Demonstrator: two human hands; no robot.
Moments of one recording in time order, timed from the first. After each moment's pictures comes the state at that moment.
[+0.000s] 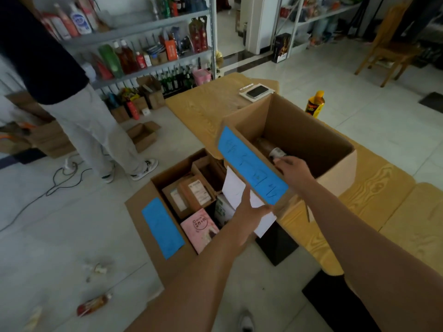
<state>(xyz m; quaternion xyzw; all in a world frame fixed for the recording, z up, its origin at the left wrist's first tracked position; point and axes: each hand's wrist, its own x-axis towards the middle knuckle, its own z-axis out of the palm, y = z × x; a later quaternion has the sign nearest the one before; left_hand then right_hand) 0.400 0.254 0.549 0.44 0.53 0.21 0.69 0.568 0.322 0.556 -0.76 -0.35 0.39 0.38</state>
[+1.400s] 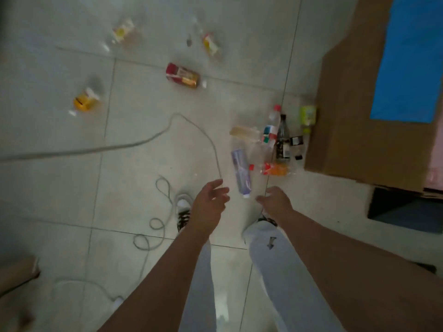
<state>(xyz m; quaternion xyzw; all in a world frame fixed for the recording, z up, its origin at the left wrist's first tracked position) -0.052 -0.054 0.077 -0.09 0.69 0.41 0.60 0.097 0.050 0.008 -0.67 -0.51 0.48 -0.24</state>
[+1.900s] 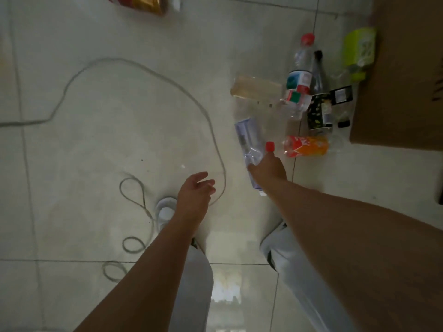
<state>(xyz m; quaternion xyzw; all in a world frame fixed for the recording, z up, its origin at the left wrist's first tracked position) -0.059 -0.068 -0.199 -0.13 0.73 0.33 0.58 0.069 0.046 -0.280 -0.69 -0.57 0.37 -0.24</state>
